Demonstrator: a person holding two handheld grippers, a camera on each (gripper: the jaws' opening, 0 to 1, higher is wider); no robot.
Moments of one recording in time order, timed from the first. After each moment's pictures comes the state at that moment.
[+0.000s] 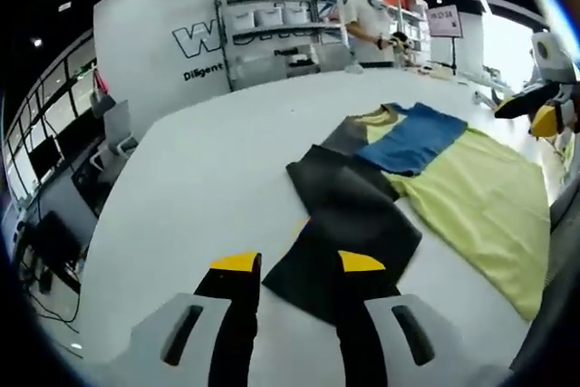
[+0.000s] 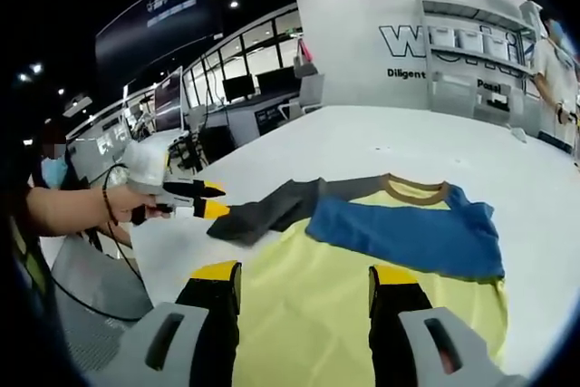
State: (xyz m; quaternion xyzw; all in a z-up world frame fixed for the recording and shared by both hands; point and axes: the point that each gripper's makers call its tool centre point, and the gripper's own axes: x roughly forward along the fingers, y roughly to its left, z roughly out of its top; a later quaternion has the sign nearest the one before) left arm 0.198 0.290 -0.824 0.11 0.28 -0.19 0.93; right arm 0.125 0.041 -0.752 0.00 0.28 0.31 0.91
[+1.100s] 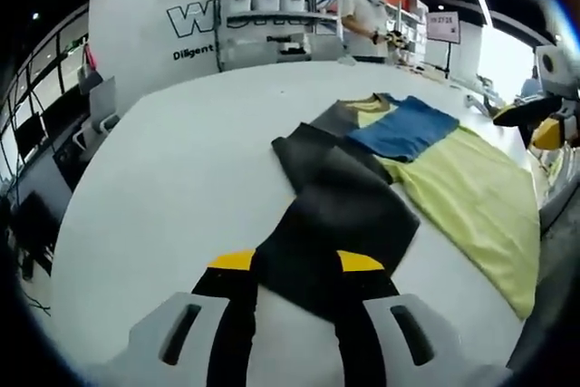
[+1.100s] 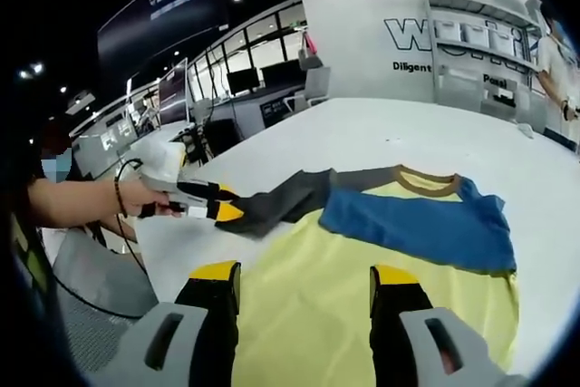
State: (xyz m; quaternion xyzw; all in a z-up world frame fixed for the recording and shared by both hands) left arm 0.189 0.276 -0.841 0.08 0.31 -0.23 0.92; right arm 0.115 0.057 -0.763 -0.01 0.30 0.33 0.90
